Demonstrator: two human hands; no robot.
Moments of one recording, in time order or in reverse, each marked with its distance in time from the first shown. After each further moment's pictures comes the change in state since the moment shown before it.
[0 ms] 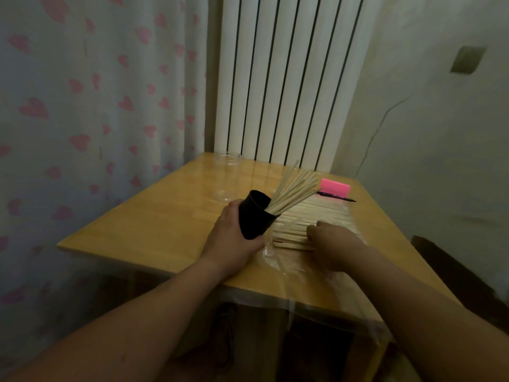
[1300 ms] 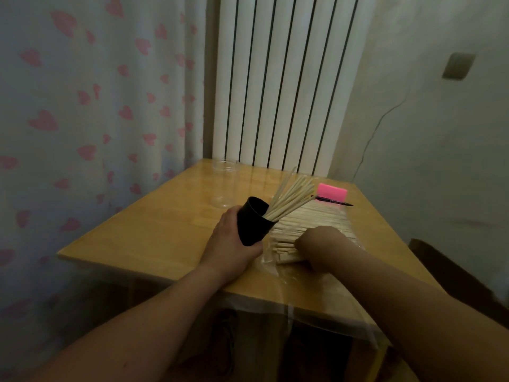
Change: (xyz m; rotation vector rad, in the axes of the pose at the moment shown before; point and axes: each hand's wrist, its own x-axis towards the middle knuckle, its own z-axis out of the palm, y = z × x) left_hand 0.000 0.000 0.000 -0.003 0.005 0.011; right_hand 0.009 -0.023 -0.015 -0.296 -0.110 -0.110
